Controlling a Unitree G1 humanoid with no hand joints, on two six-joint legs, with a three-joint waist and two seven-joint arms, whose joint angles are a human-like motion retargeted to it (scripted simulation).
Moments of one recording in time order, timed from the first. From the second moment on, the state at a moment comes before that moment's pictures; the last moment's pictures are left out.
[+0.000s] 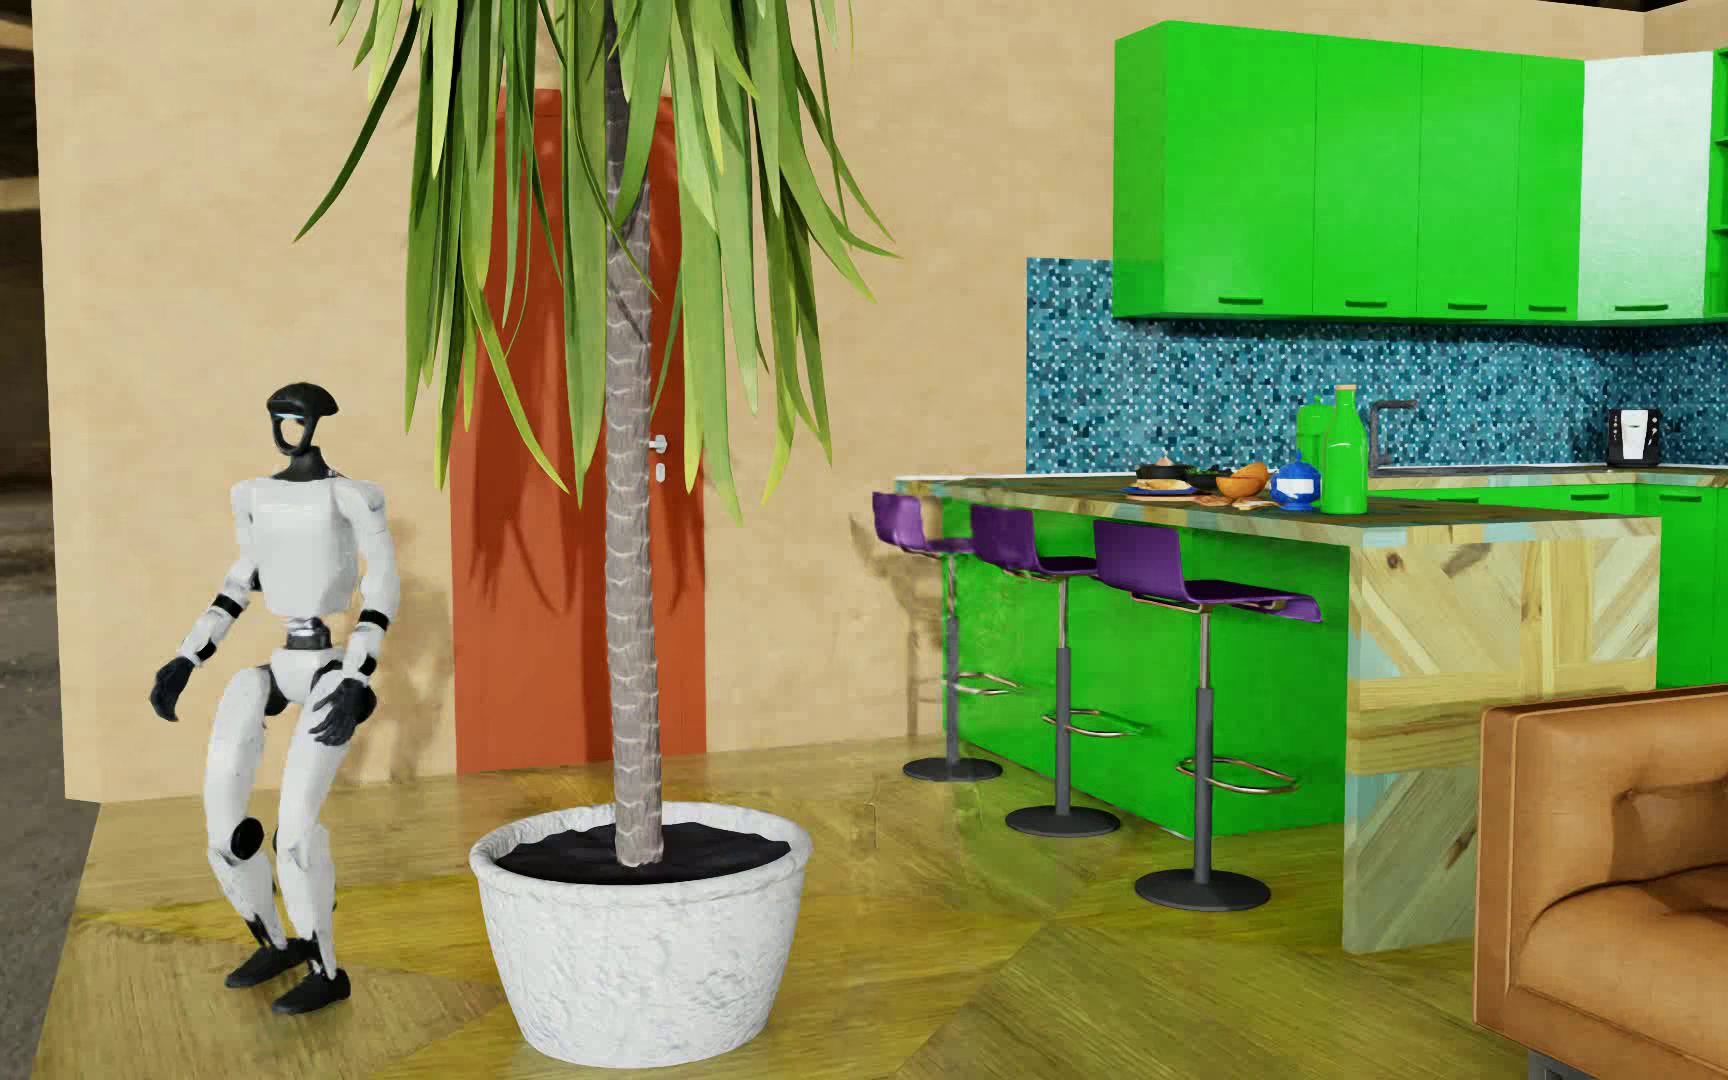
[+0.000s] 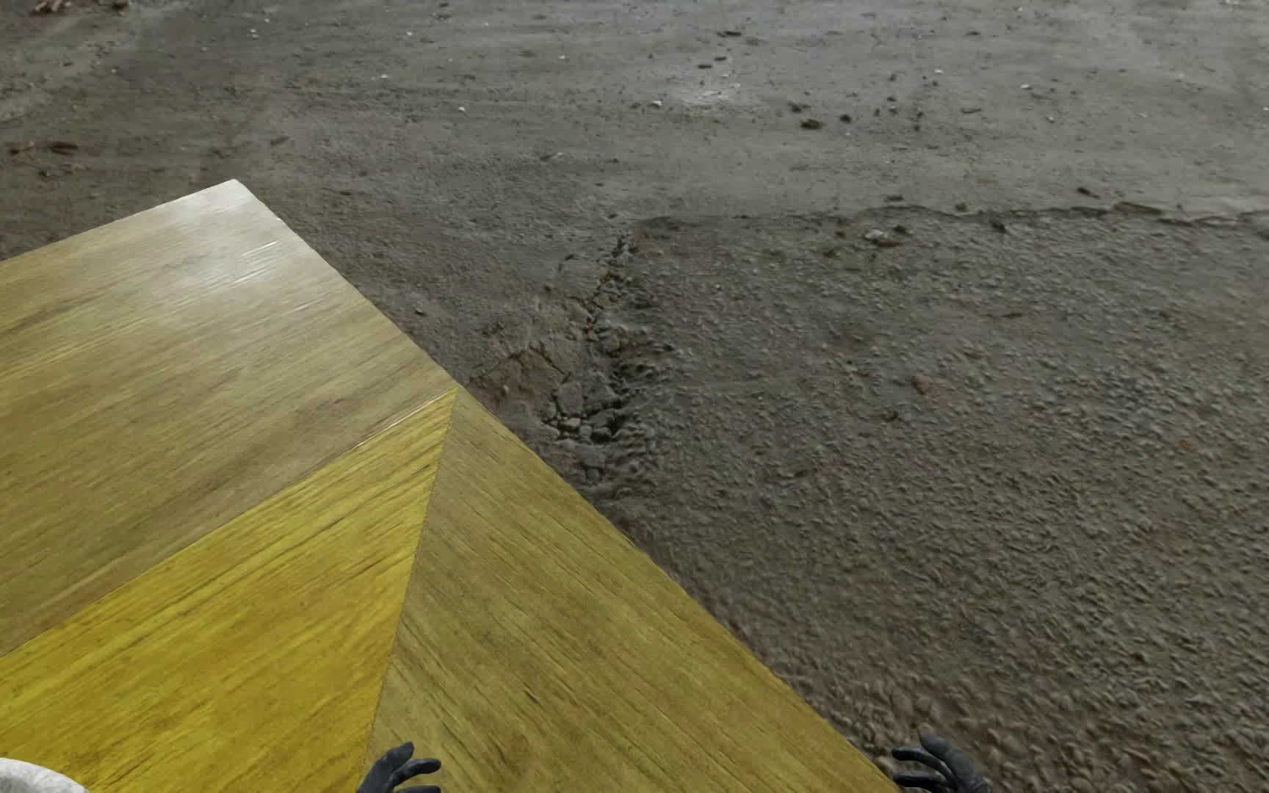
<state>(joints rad) -0.51 -0.28 -0.01 0.01 -0.04 -0.02 0.04 -0.01 0.01 0.73 0.72 0.20 0.23 -0.35 -0.43 0.15 -0.23 -0.07 0.04 0.00 0.05 0.68 0.60 0.00 0.00 0.05 0.03 -0.01 -0.01</state>
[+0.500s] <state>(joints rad) -0.45 -0.66 0.02 -0.03 0.02 -0.09 0.03 -0.03 0.00 1.02 1.23 0.24 0.22 -0.66 -0.45 0.21 -0.15 0.09 0.22 -0.06 0.06 0.72 0.60 -0.07 -0.15 0.19 -0.02 0.05 -0.09</state>
